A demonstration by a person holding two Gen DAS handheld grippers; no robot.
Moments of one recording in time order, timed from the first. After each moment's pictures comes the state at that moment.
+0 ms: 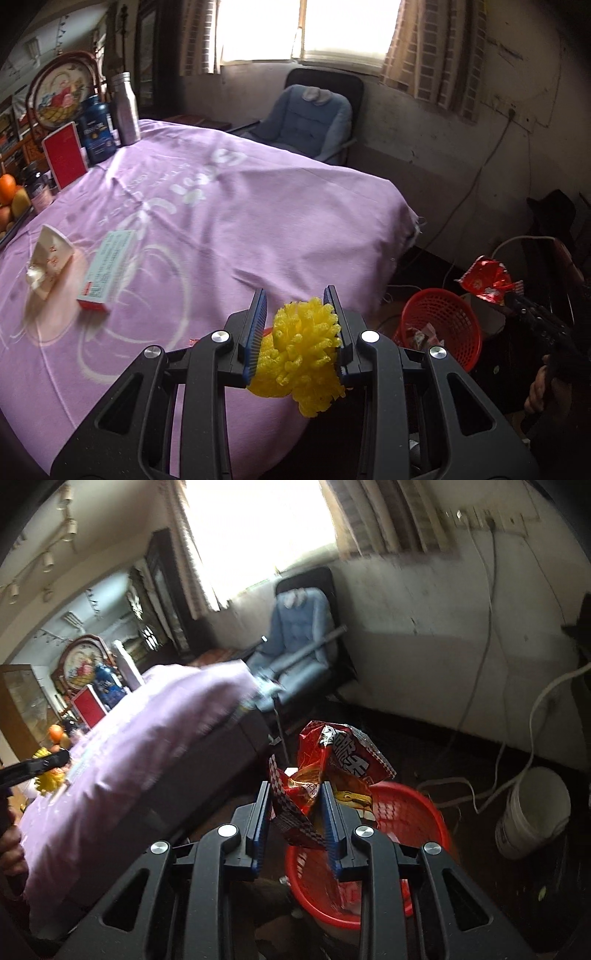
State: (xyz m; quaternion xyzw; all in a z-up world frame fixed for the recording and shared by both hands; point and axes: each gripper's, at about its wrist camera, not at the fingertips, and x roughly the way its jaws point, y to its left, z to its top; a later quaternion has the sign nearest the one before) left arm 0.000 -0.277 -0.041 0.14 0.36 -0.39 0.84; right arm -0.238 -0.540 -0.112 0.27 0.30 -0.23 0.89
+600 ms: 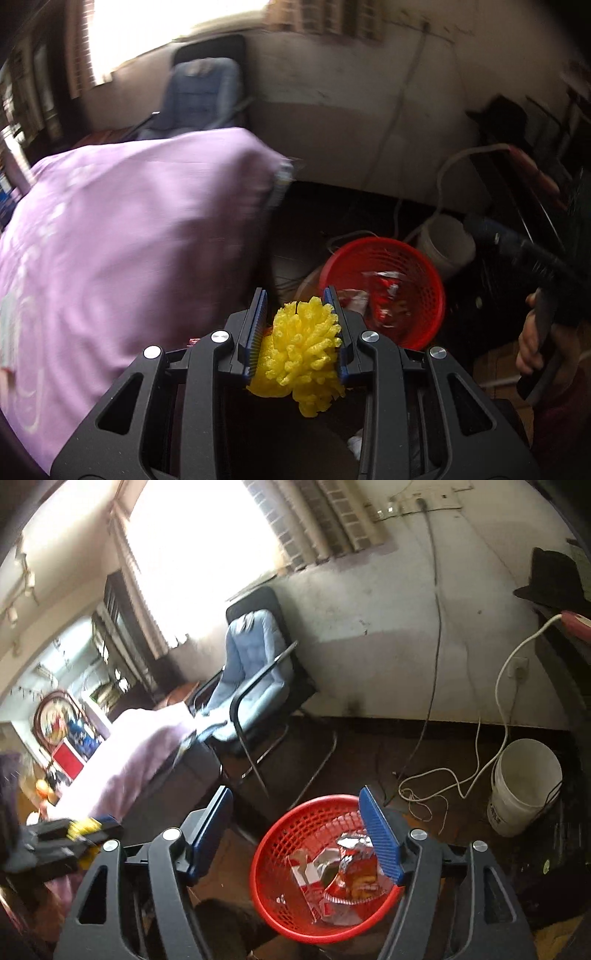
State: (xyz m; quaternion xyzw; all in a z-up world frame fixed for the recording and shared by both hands) left arm -0.077 -0.407 -0.097 0.26 0.37 -0.50 0.74; right arm -0.284 -0.584 -0.119 0.33 0.23 -0.30 0.87
